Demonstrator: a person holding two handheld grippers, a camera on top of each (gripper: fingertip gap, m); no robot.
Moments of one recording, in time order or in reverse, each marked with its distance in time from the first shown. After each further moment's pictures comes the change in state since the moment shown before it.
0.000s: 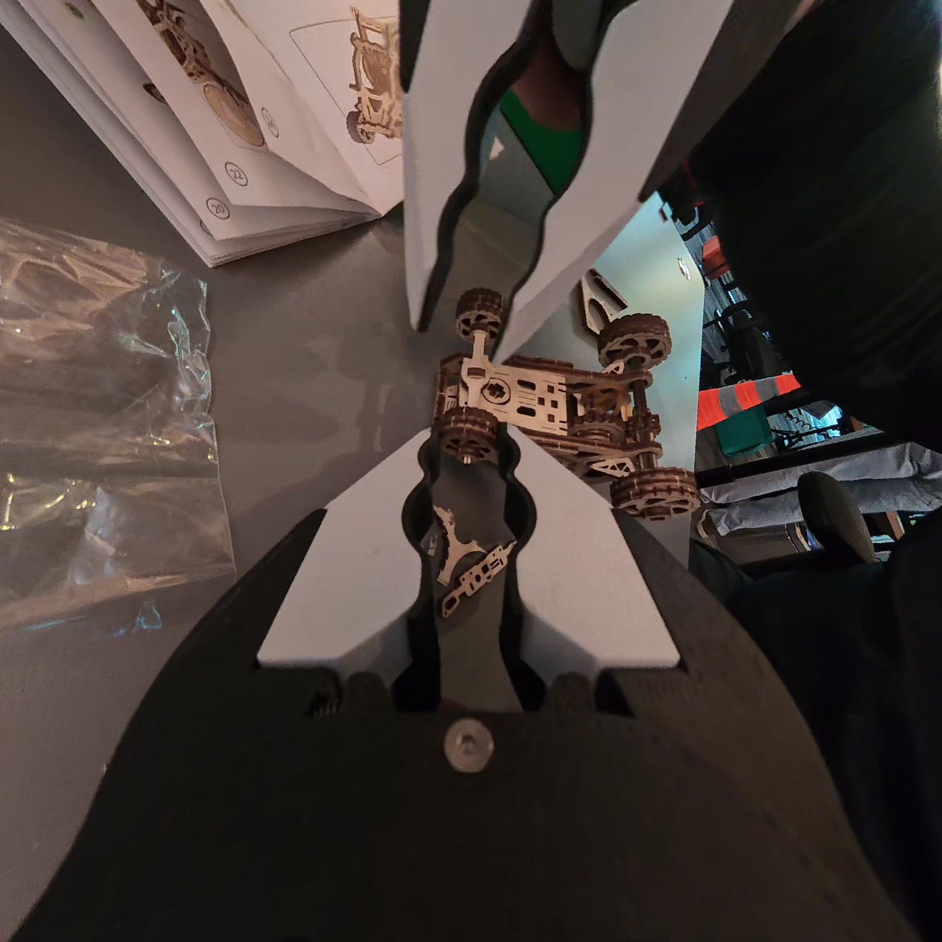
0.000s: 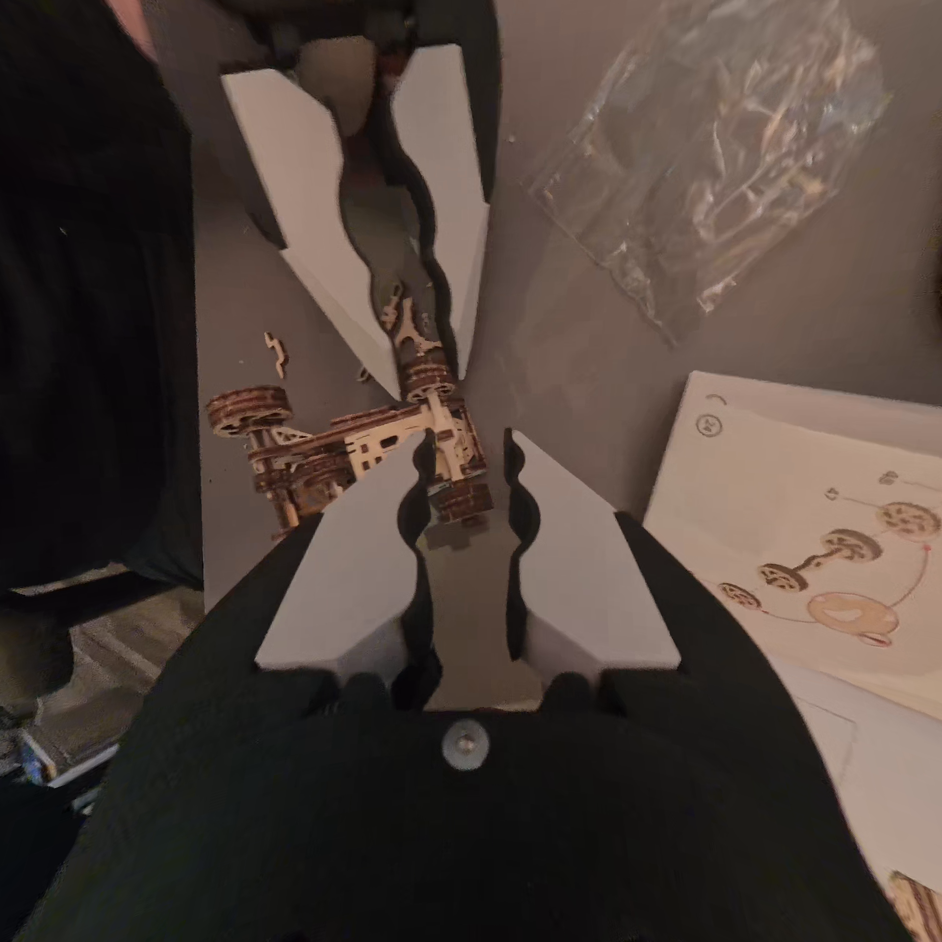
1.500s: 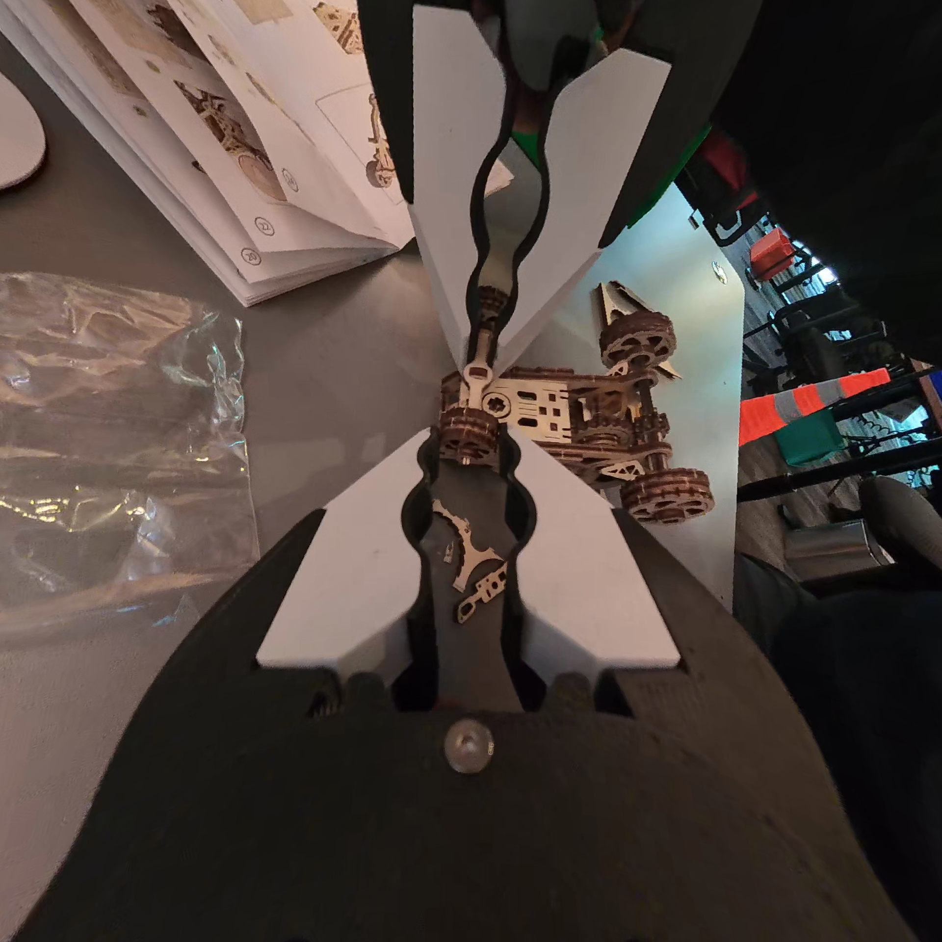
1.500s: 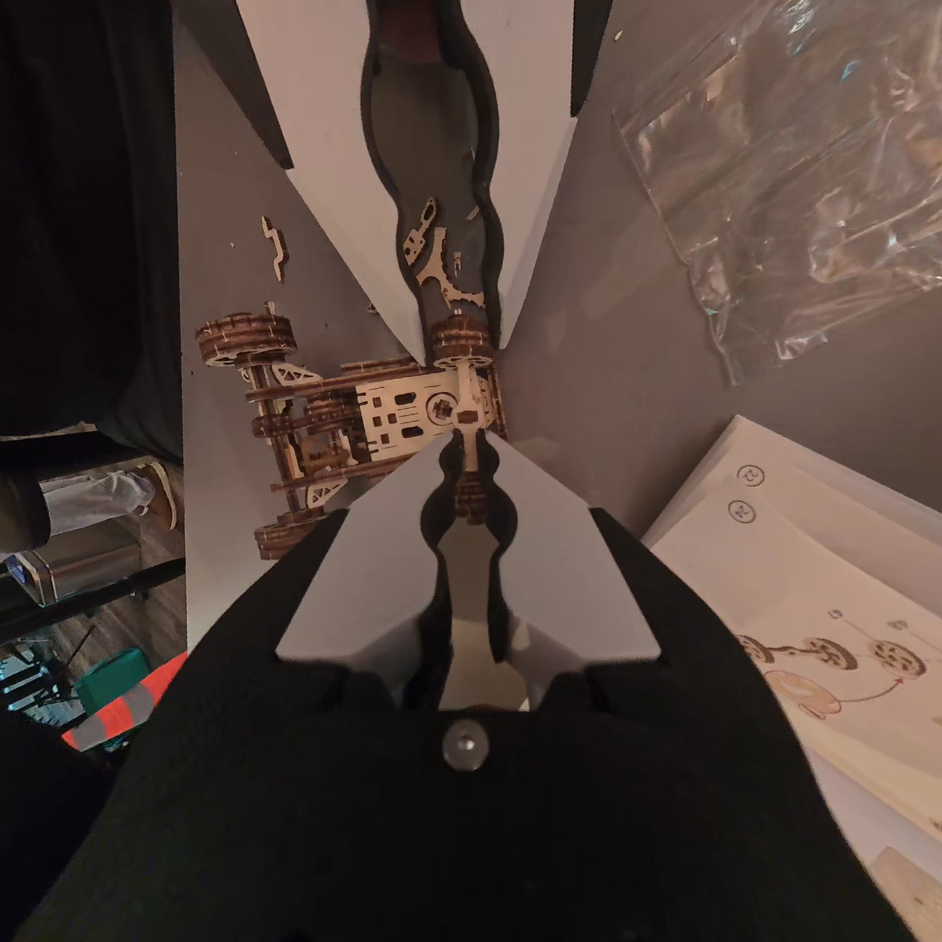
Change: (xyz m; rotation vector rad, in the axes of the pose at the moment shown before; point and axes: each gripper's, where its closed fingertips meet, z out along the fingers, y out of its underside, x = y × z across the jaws) left arm -0.004 -0.006 -0.005 0.051 -0.076 0.087; right arm -0.007 0.011 0.007 -0.260 -0.072 -0.178
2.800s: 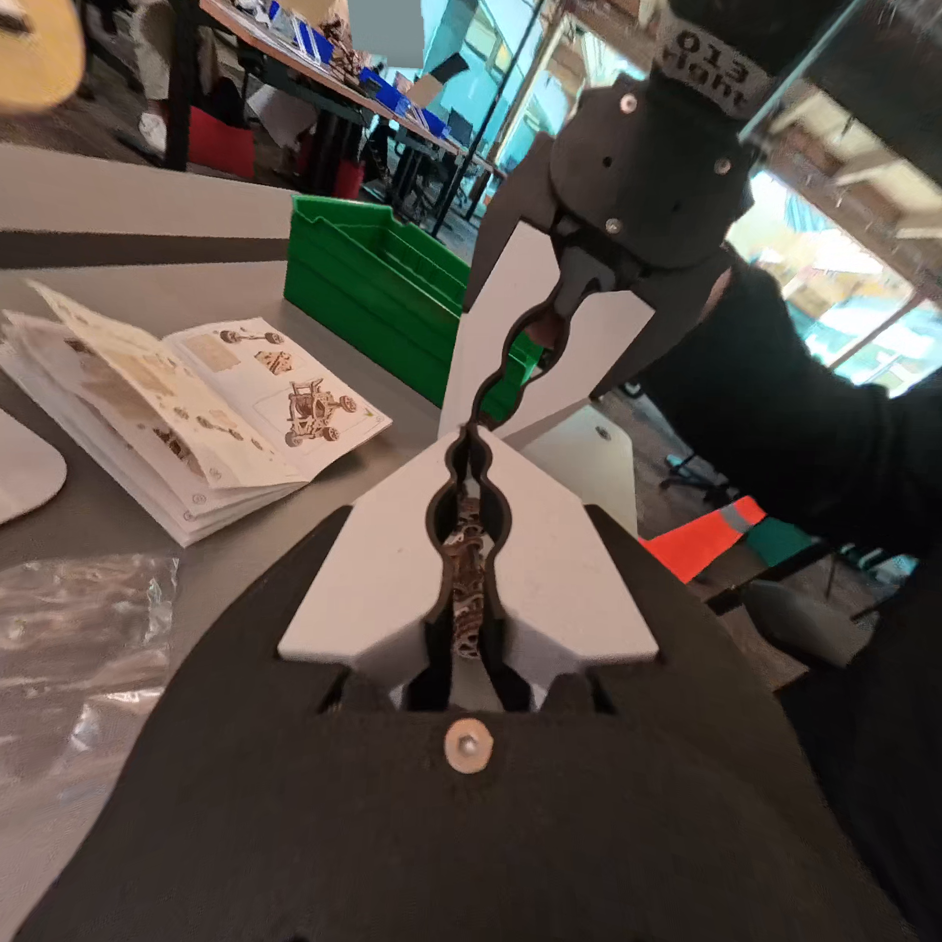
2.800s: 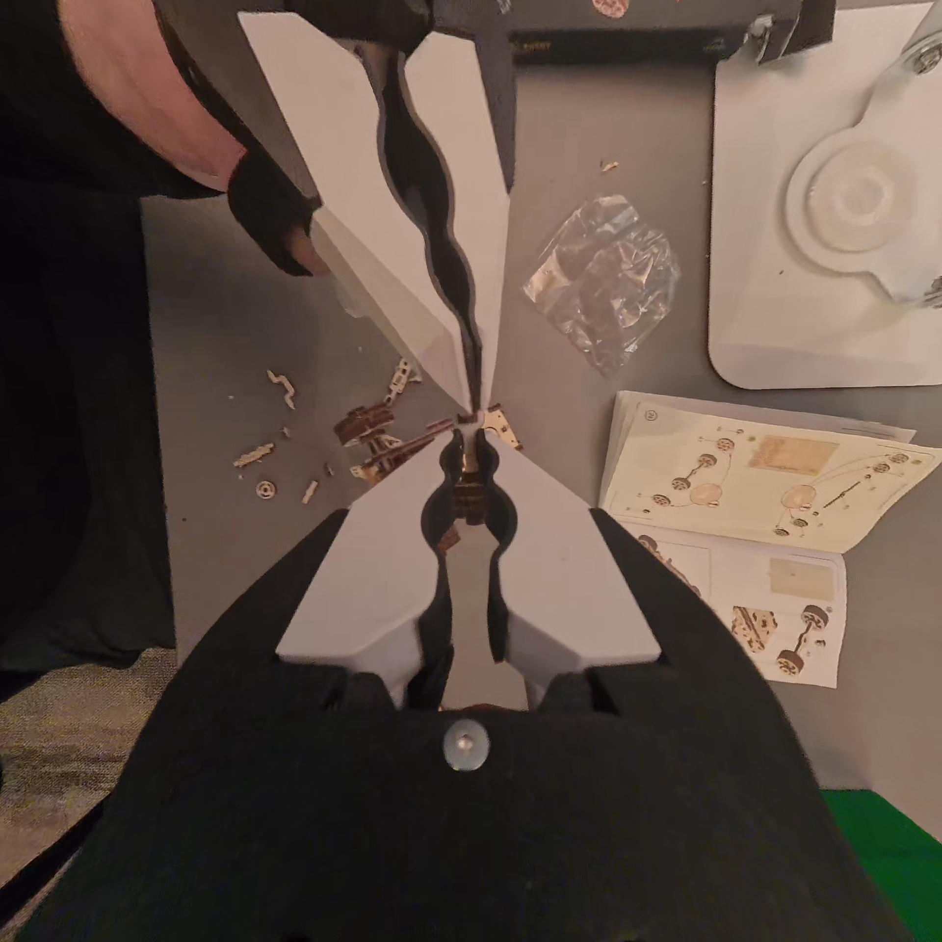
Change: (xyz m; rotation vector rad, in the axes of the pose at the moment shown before) left arm 0.076 -0.090 -0.044 0.386 0.112 0.114; right arm -0.052 -0.036 -0.076 0.269 0.531 0.106
